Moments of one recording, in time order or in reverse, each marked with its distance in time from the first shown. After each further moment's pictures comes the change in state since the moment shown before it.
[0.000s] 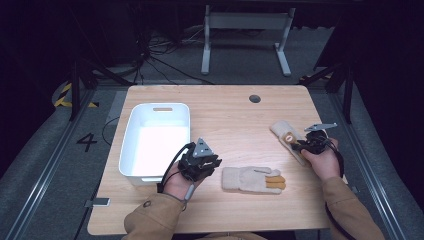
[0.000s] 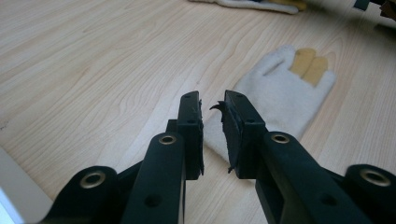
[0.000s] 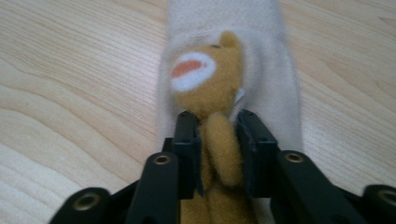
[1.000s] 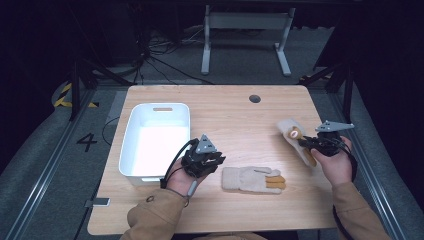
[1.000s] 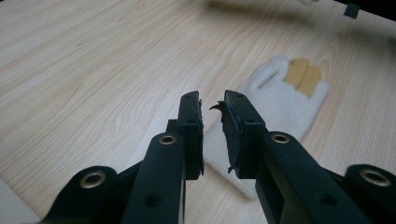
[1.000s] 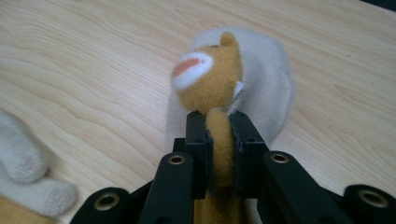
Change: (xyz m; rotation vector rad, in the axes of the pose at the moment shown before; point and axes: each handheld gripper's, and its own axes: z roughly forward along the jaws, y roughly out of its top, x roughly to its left) left arm 0.002 0.012 0.005 -0.018 -0.027 0.022; right arm 0.019 0.009 -0.059 -0.136 0.000 -0.099
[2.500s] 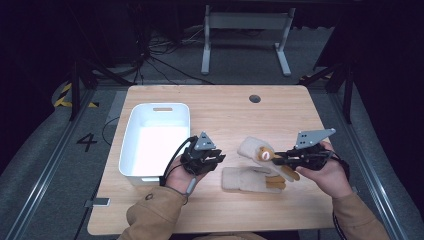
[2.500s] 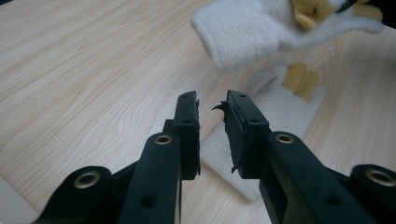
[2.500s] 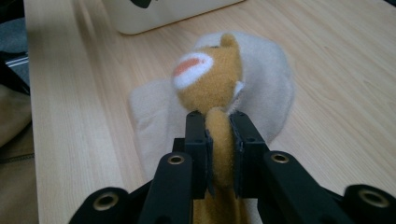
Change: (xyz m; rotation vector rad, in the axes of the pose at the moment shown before) left arm 0.004 0.004 -0.004 -0.001 -0.010 -0.011; right arm 0.091 0.039 -0.029 -0.027 0.446 -0.327
